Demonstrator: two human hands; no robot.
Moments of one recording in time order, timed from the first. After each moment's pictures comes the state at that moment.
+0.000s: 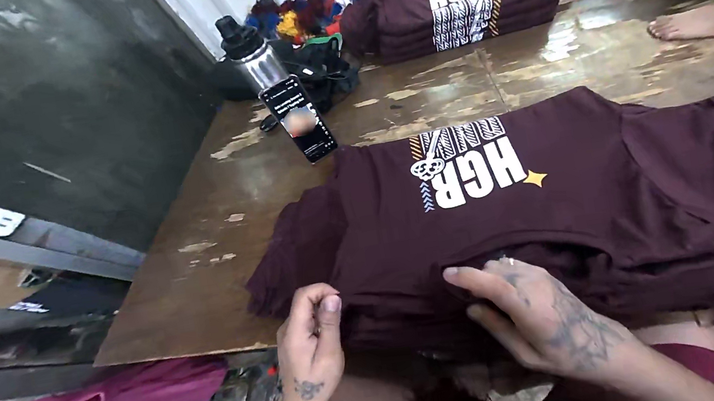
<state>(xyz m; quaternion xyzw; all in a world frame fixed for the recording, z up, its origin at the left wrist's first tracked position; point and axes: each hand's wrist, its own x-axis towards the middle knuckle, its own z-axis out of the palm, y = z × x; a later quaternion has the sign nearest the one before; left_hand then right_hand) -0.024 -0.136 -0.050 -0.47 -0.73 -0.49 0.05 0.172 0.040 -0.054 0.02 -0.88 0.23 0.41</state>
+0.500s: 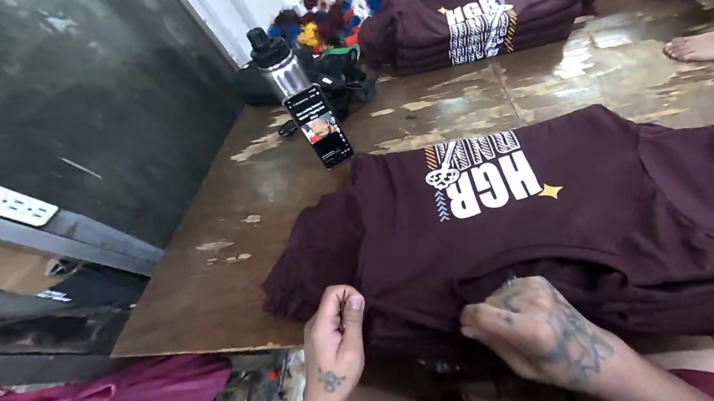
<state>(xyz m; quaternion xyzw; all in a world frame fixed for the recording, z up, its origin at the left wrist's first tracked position) -0.024 -0.134 -0.057 -0.45 -0.74 -0.50 0.04 0.154 0.036 -0.054 0.06 -0.89 0.18 0.41</state>
